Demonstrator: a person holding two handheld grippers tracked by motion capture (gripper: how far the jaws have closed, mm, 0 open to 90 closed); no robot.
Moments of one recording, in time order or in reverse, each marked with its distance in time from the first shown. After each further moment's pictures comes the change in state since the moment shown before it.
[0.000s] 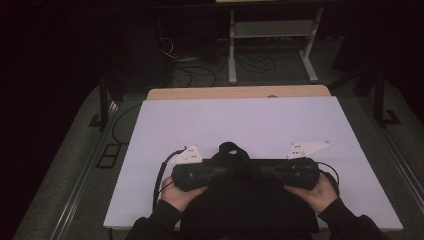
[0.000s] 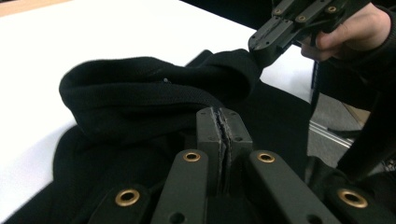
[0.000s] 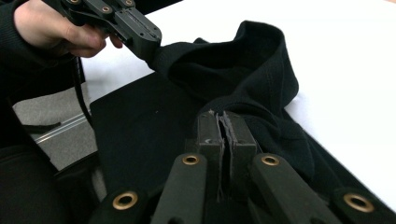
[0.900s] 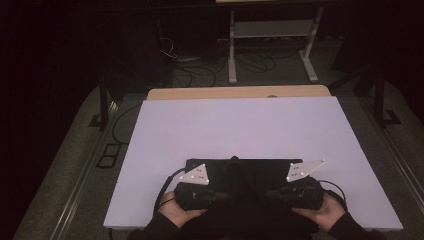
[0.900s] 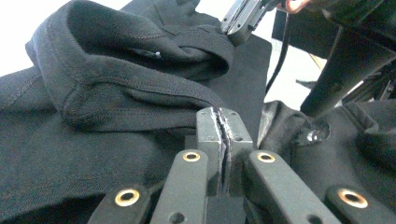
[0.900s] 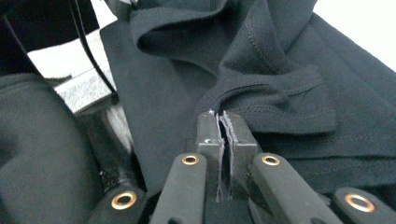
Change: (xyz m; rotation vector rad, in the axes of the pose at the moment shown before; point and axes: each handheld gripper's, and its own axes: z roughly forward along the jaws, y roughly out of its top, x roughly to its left) left arm -0.022 -0.025 0.009 0.186 -0.129 0.037; right arm 0.014 -0.041 0.004 0.196 0.039 0.000
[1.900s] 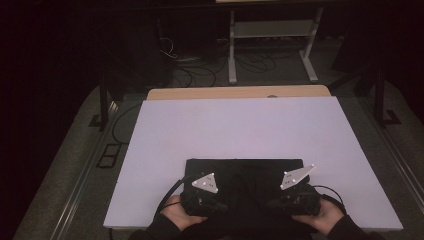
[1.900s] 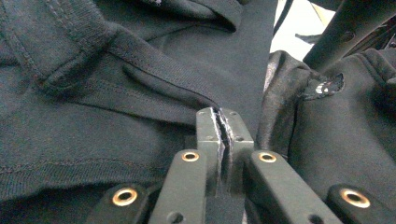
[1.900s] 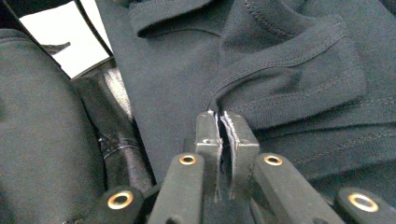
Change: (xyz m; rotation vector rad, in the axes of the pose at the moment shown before) left arm 0.002 -0.011 0.022 0.178 -0.025 -0.010; right arm 0.000 -0.011 0.015 0.132 0.012 0.000
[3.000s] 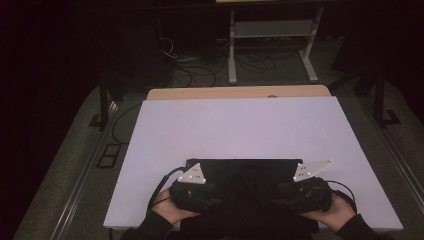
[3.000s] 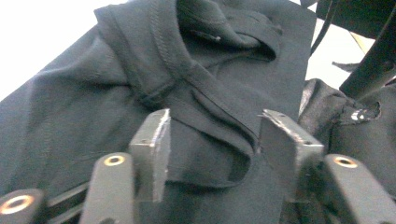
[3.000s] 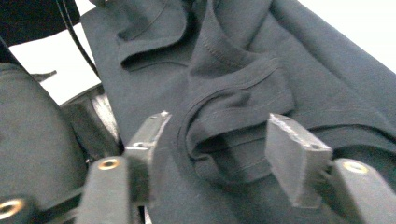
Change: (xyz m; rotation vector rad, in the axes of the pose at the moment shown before) left arm 0.009 -0.002 -0.034 -0.122 0.158 -0.010; right arm -0.008 -0.001 -0.030 -0.117 -0.061 0.028
